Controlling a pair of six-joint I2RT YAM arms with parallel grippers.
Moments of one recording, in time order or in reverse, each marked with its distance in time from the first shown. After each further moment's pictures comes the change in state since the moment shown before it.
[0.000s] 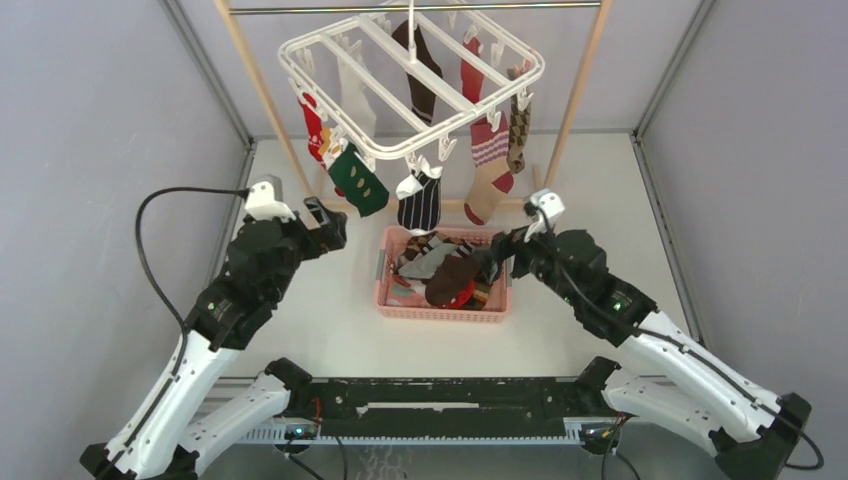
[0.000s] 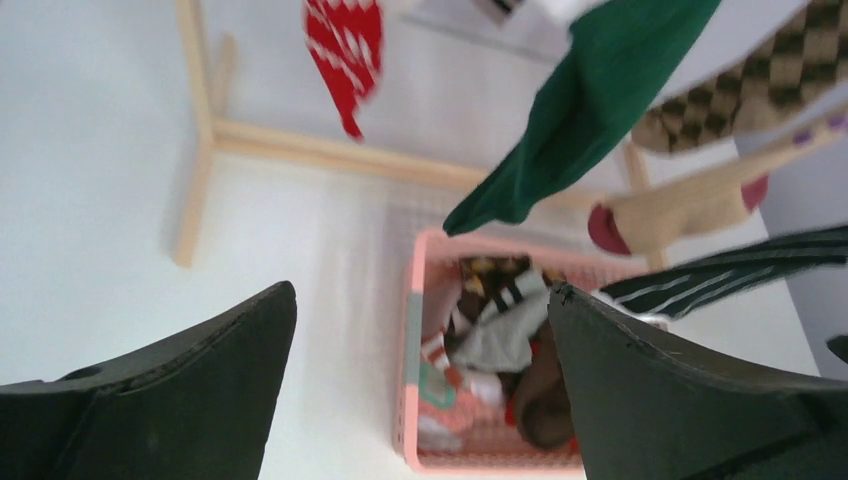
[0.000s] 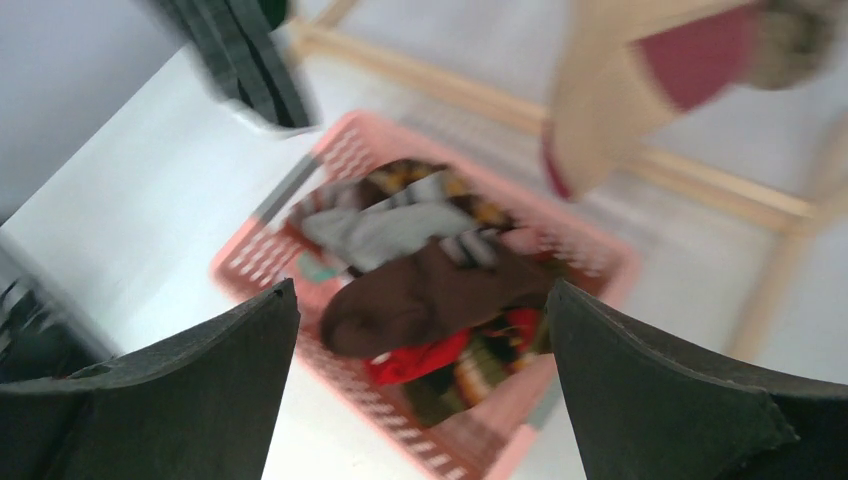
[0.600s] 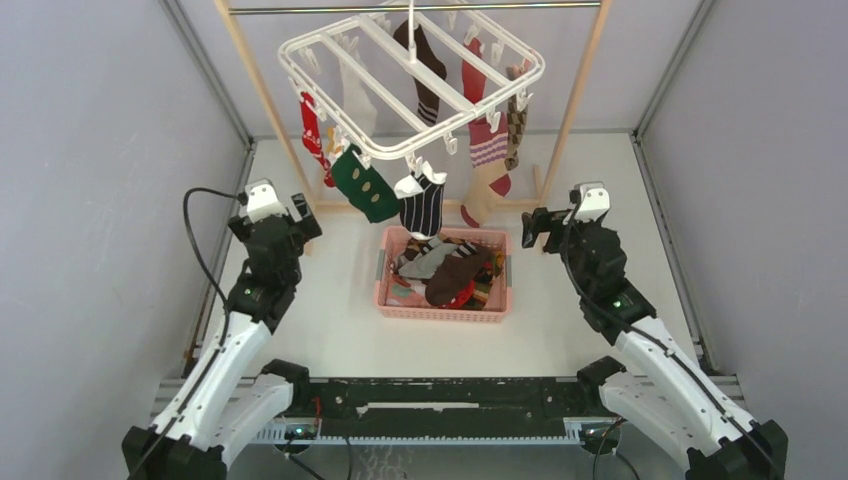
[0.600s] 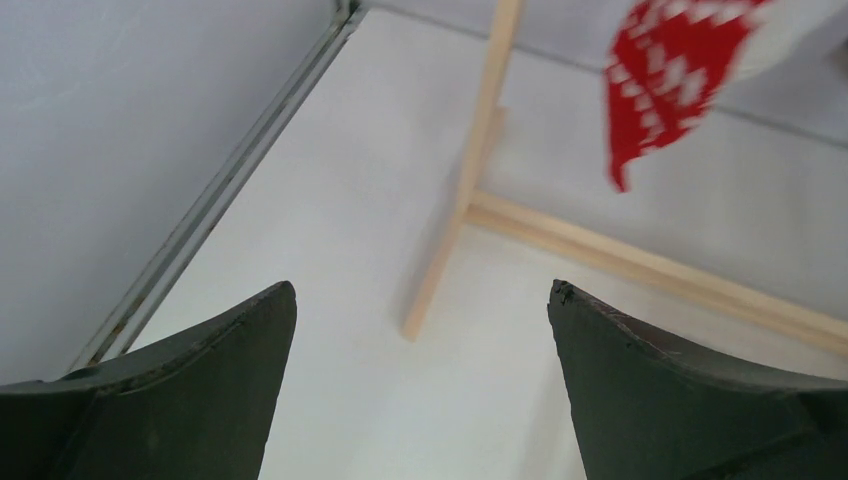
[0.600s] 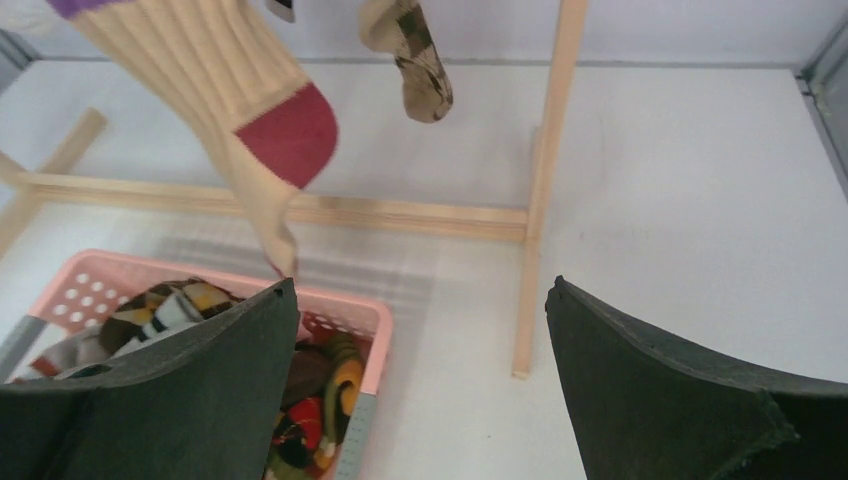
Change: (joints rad) left arm 0.243 0.074 -0.249 0.431 -0.252 0.283; right arm -0.383 -0.050 -0.154 0.236 0.122 -0.086
